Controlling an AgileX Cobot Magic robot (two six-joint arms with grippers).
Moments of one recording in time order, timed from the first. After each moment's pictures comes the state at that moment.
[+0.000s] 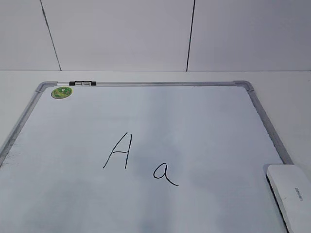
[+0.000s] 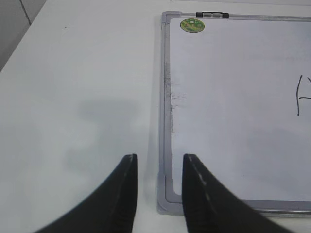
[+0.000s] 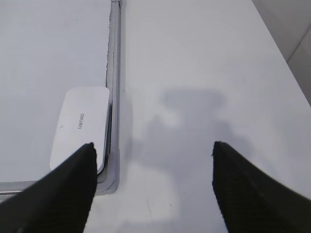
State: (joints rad) left arm -0.04 0.01 -0.51 0.01 1.11 -0.10; right arm -0.02 -0.02 -0.50 -0.08 1.15 -0.02
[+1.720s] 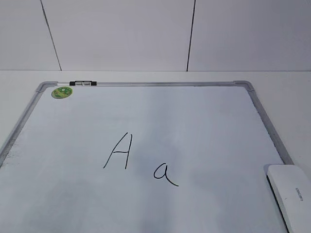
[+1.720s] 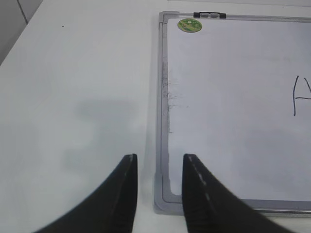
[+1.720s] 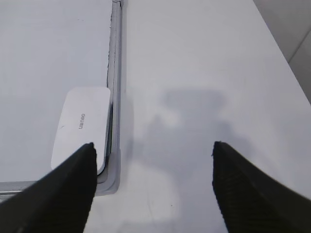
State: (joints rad) left arm -0.04 0.01 -0.51 0.00 1.11 -0.10; right arm -0.02 -0.02 -0.50 -0.08 1.15 -0.02
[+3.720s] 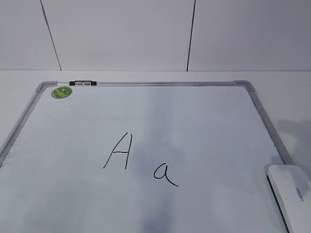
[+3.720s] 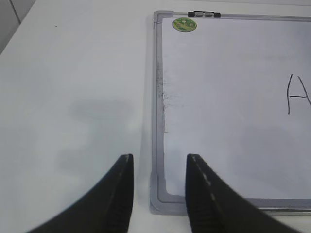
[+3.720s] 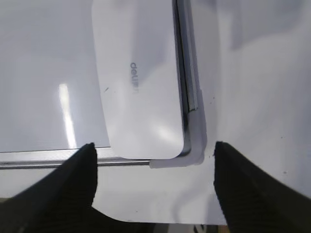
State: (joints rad) left arm -0.05 0.01 -0.51 -0.01 1.11 -0.10; right arm -0.02 1.04 -0.63 0.23 1.00 0.01
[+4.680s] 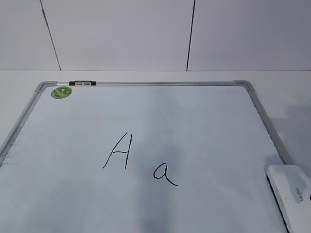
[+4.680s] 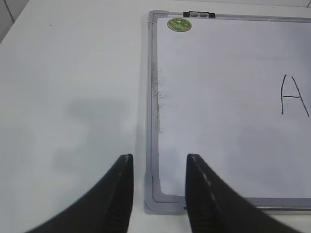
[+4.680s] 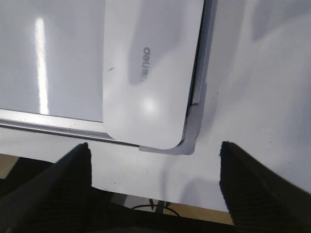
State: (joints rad) left arm -0.05 0.01 -0.51 -0.03 1.11 -0.10; right arm 0.06 1.24 -0.77 0.16 1.14 -0.13
